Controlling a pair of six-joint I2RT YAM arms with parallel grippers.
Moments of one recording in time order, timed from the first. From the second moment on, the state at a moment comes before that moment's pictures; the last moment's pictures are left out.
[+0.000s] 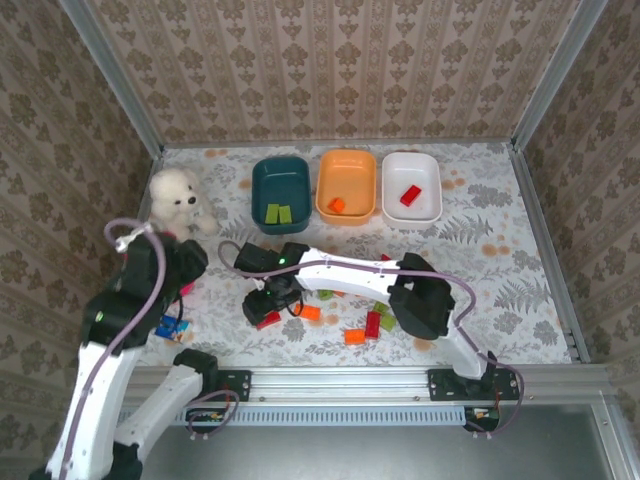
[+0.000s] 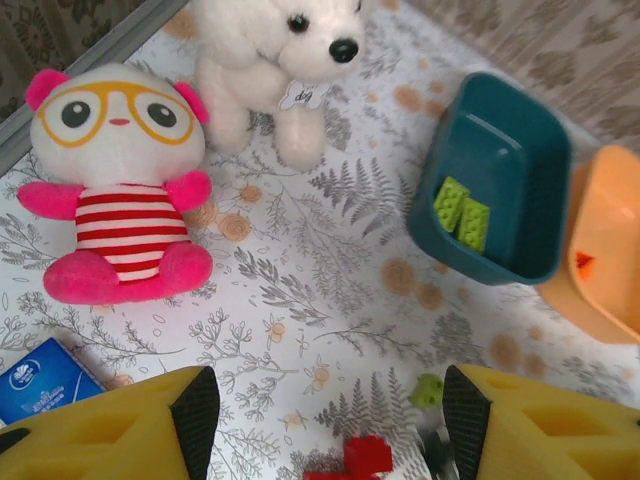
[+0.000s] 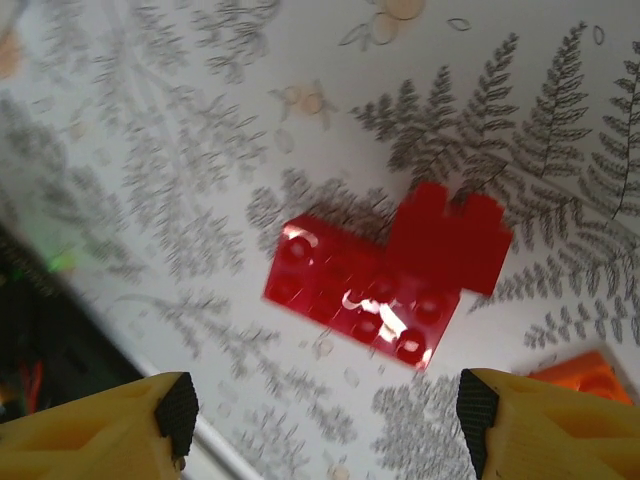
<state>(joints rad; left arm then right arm) -0.35 0.65 1.12 -1.20 -0.29 -0.76 1.11 2.19 1.86 -0.90 -0.14 0.51</state>
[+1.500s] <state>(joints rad) -0.37 0.60 0.94 -0.93 0.25 -0.67 0.82 2.00 1.88 -1.06 0.12 0.62</state>
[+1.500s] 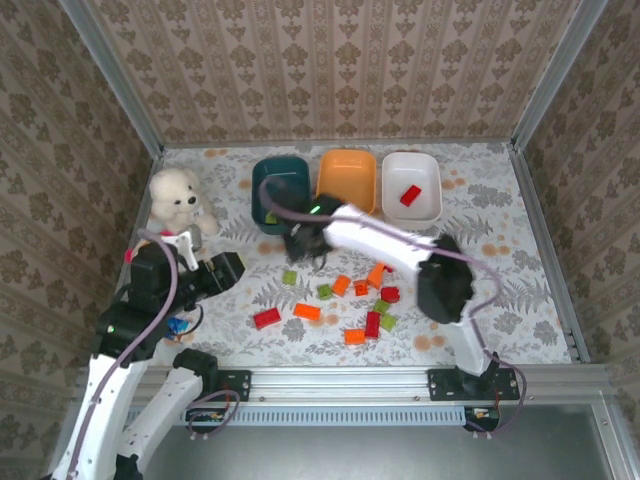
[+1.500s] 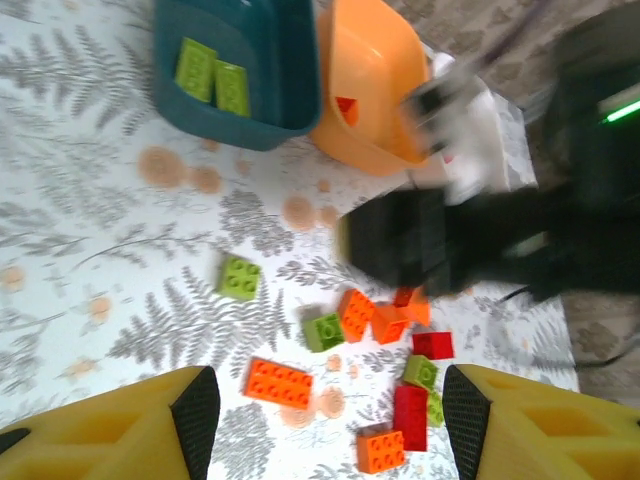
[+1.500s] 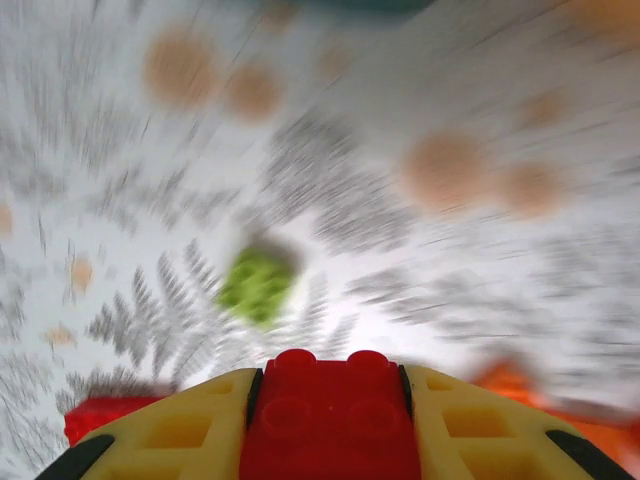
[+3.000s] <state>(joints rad) -0.68 1.22 1.12 -0.53 0.20 -0.62 0.17 2.19 2.05 -1.15 -0.06 0.44</state>
